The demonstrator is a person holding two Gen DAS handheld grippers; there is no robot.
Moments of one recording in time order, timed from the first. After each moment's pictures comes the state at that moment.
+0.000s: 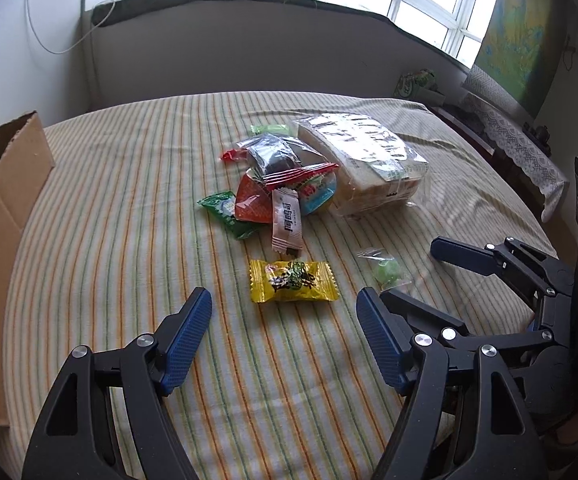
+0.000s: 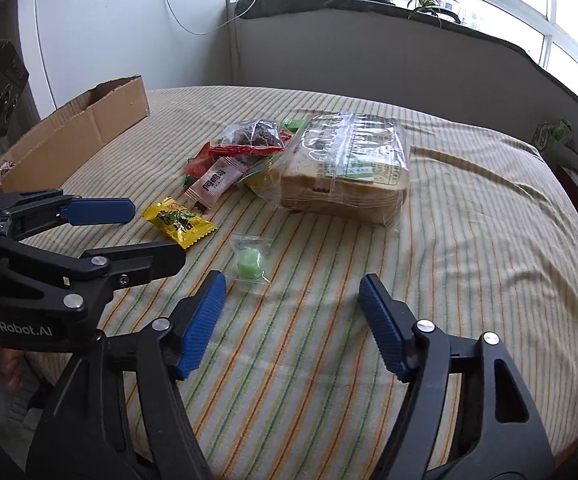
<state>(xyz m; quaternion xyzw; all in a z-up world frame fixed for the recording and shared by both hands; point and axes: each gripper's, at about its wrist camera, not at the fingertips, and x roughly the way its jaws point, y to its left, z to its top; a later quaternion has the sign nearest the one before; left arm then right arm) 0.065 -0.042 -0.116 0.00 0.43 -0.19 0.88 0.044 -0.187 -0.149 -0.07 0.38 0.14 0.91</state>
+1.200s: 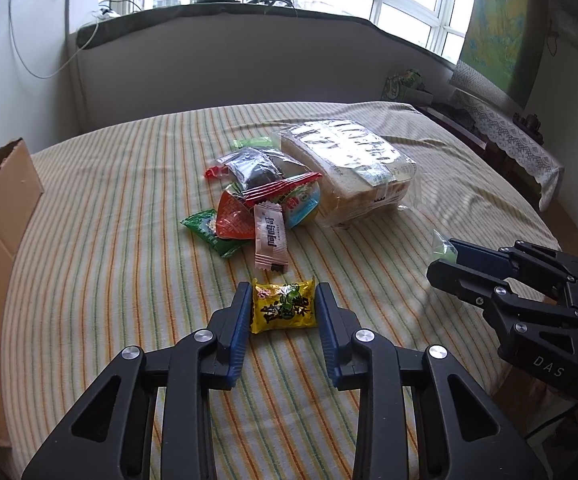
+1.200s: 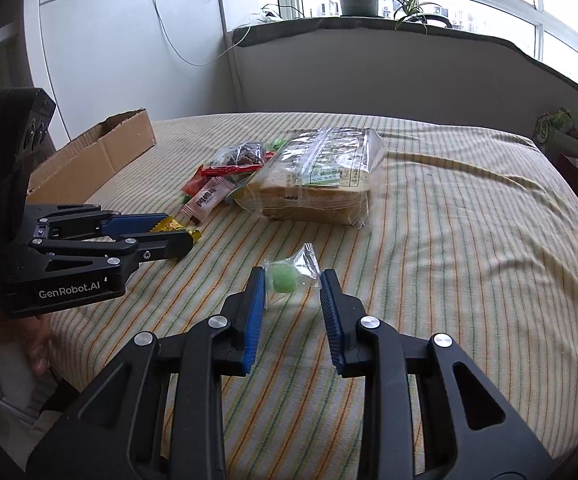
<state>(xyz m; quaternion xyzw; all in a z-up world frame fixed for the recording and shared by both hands) 0.062 -0.048 -0.115 0.02 0.40 -0.21 0.89 0.031 -0.227 -0.141 -0.01 0.34 0.17 0.93</state>
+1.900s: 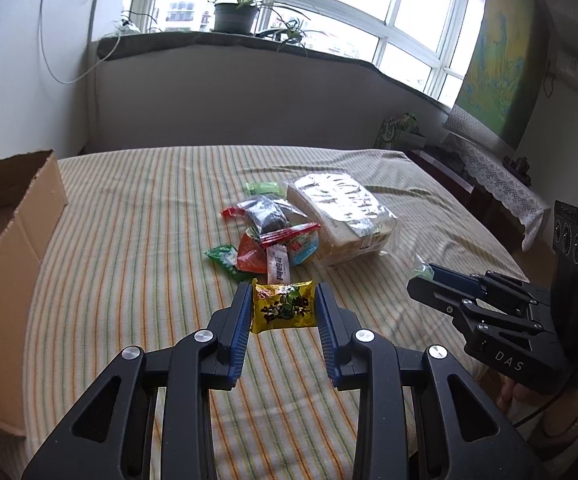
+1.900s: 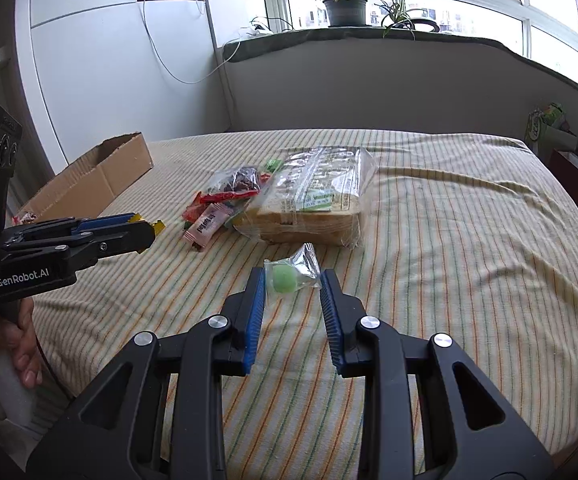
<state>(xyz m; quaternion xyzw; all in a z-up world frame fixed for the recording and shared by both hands) 0.046 -0.022 -0.077 -0.04 0.35 -0.21 0.91 0.029 -0.227 -0.124 0.01 0.32 0.16 0.93</state>
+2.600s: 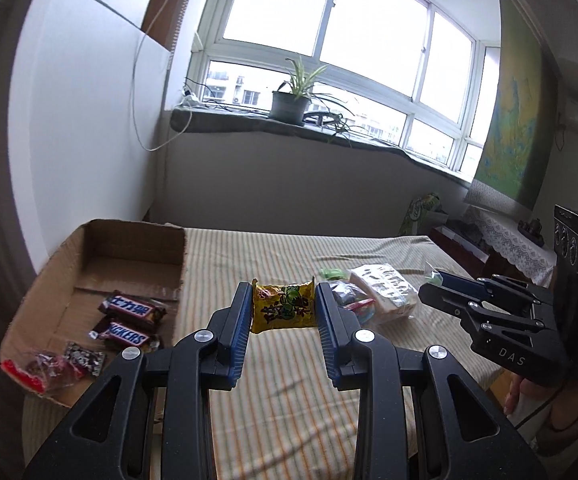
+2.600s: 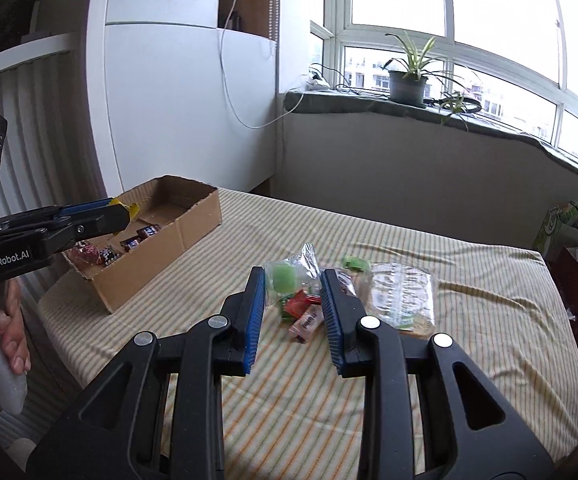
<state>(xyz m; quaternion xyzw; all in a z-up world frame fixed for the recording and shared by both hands) -0.003 0.092 -0.016 -0.08 0.24 -0.14 0.96 0.006 -0.121 -0.037 -0.08 0.24 0.20 0.95</state>
